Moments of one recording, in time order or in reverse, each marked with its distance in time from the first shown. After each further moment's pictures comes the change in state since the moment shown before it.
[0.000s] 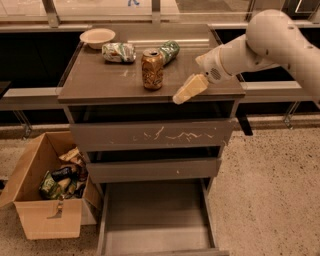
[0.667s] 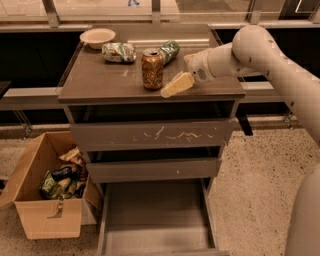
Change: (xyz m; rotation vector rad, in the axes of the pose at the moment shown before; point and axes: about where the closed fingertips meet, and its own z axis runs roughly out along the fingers) arm -0.019 -0.028 0.053 -0.010 -0.163 0.031
